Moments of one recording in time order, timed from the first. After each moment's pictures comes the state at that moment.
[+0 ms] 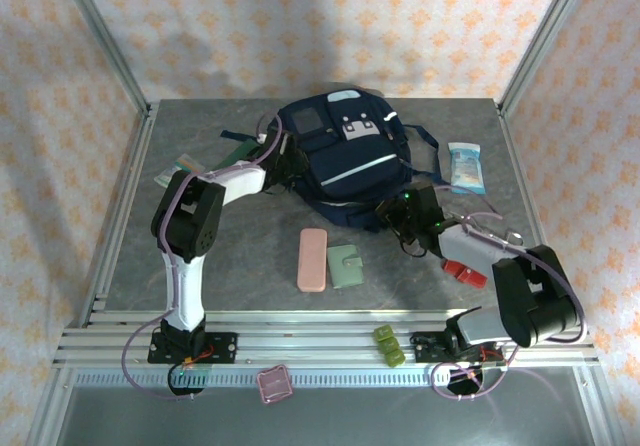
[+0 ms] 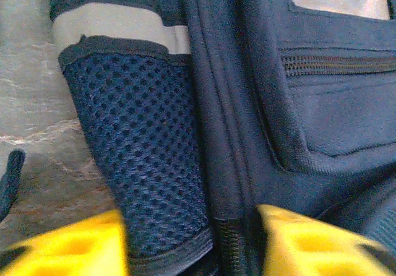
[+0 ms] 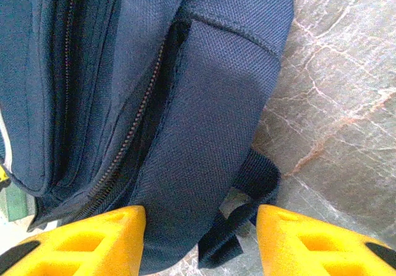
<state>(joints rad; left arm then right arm) -0.34 2.06 1.35 -0.07 -0.02 -0.78 0.35 1.38 0.59 -0.03 -0.15 1.08</state>
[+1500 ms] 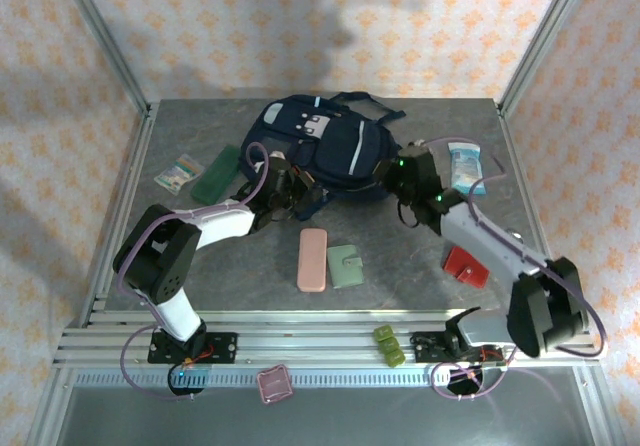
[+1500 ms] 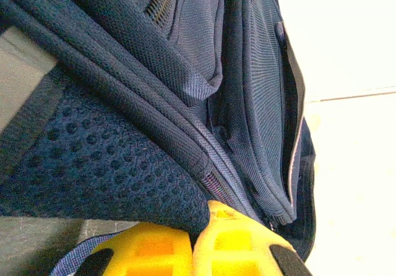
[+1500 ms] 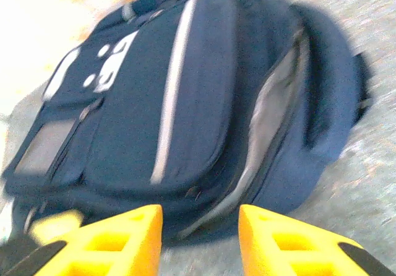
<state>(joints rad) -0.48 1.70 0.90 0.26 0.05 -1.16 0.45 1.30 0.88 -0.19 0.06 0.78</state>
